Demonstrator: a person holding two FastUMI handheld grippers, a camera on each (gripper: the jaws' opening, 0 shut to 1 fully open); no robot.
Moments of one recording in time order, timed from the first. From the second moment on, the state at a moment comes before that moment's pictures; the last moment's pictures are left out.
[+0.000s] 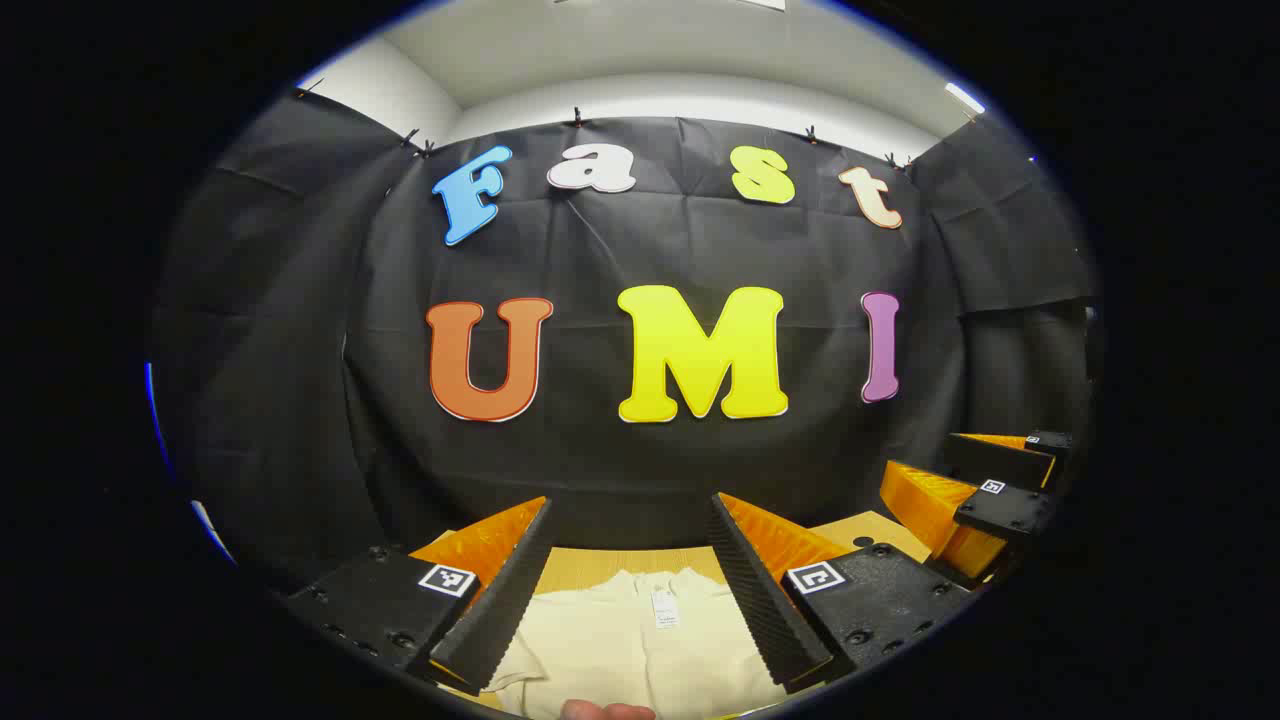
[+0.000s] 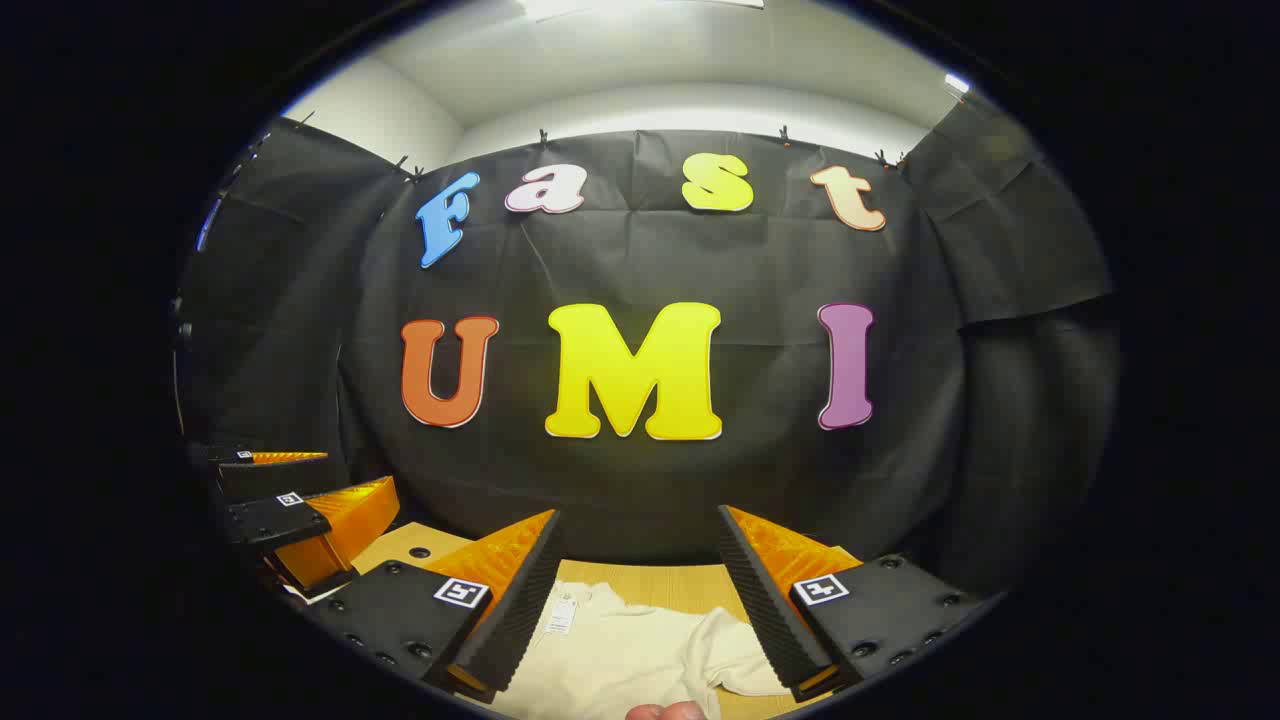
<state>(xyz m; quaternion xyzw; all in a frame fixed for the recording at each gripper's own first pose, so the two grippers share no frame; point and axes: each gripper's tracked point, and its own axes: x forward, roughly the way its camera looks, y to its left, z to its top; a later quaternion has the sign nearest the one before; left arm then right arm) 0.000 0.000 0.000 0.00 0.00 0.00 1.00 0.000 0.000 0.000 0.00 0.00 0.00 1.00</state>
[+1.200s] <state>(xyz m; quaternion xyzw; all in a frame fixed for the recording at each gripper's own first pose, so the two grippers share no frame) -0.002 0.006 -0.002 0.00 0.00 0.01 1.00 0.003 -0.019 -0.003 0.00 0.01 -0.01 1.00</state>
